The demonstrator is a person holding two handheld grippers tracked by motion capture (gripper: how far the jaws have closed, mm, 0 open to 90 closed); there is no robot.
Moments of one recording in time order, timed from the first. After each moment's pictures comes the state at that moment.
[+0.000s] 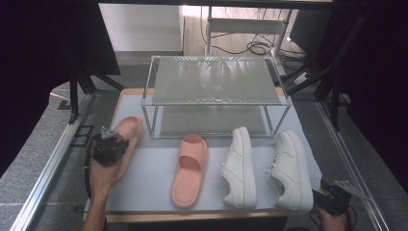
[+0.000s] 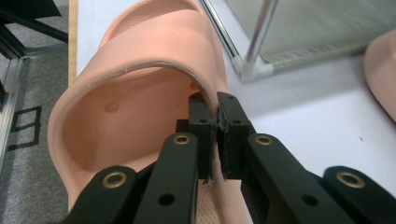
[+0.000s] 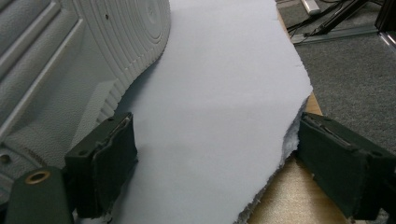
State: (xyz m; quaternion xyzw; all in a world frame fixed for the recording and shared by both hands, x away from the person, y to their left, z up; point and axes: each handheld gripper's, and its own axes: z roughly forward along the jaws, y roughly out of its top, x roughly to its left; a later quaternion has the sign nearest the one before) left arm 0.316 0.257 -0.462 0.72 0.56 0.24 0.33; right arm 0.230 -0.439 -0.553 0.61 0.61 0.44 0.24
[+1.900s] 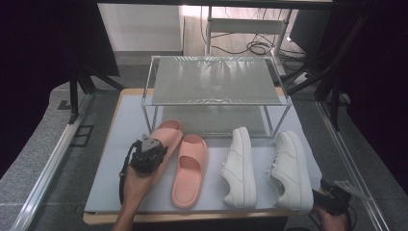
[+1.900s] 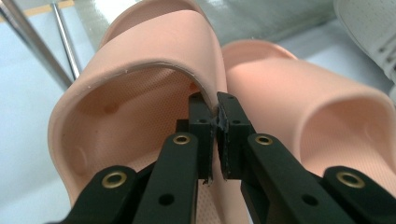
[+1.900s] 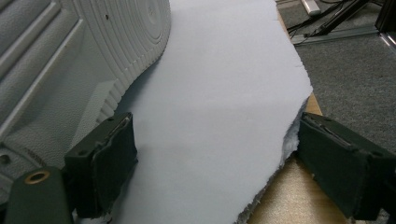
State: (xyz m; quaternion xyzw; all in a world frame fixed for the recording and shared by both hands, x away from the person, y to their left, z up) left arm 0.298 0.146 -0.457 0.77 0.46 0.22 0.38; right arm 0.230 -0.439 -0.554 0.61 0.61 0.45 0.24
